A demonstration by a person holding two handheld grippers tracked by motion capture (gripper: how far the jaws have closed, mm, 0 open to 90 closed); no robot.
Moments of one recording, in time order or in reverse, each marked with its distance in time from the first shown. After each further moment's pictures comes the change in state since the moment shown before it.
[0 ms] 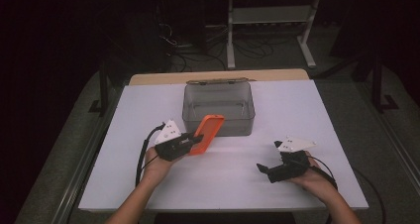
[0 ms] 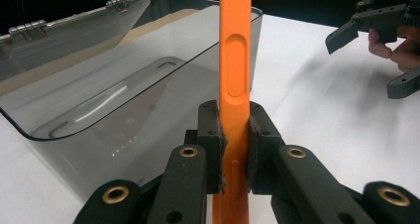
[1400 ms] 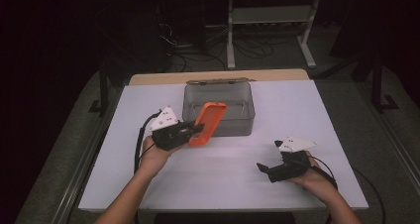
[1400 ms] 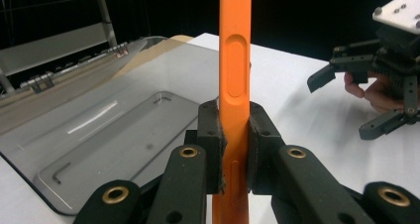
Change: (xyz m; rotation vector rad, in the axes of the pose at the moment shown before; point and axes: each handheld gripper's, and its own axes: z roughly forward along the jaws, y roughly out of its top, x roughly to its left) left arm 0.008 0.046 -0.011 -0.050 -0.042 -0.005; right arm 0.000 0.001 -0.002 -0.017 0.000 0.003
